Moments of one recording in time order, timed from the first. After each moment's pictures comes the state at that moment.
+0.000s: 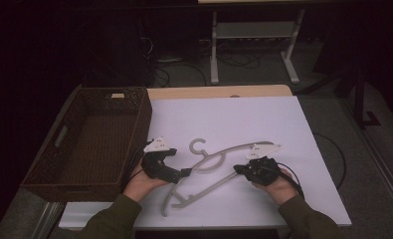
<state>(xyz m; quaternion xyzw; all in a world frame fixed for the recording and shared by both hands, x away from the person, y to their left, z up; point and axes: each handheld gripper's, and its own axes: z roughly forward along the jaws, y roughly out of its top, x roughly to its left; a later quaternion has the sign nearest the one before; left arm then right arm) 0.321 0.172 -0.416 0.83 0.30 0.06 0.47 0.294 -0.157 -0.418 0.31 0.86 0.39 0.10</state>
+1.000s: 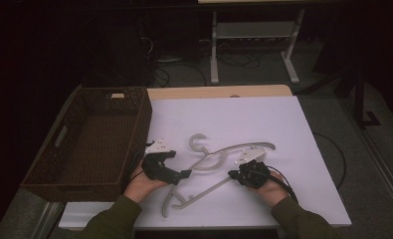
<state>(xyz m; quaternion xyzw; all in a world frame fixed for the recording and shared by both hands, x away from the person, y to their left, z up) 0.323 0.171 -0.425 0.84 0.31 0.05 0.45 0.299 -0.139 -0.442 0.31 0.88 0.34 0.09</state>
